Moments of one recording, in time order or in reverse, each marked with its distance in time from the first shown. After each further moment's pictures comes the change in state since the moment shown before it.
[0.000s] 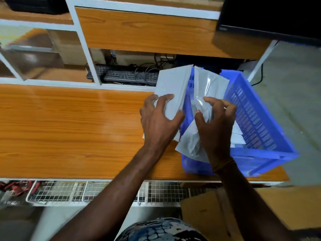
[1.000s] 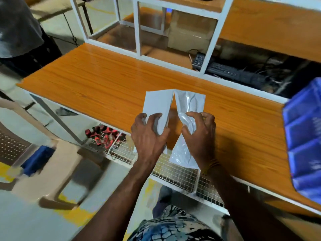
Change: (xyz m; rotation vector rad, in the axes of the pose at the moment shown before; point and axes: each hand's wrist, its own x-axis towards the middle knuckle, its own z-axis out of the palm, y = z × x) left_hand -0.074 -0.282 -0.323 0.336 0.276 -0.352; right_hand -0.224 -0.266 0.237 0.083 -0.414 -0.254
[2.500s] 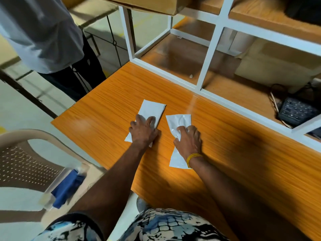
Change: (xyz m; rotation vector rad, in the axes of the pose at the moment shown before) left_hand 0.423 -0.274 0.015 0.579 -0.344 -0.258; right_hand 0.230 -0.121 0.410 -0.325 -0.654 -0.002
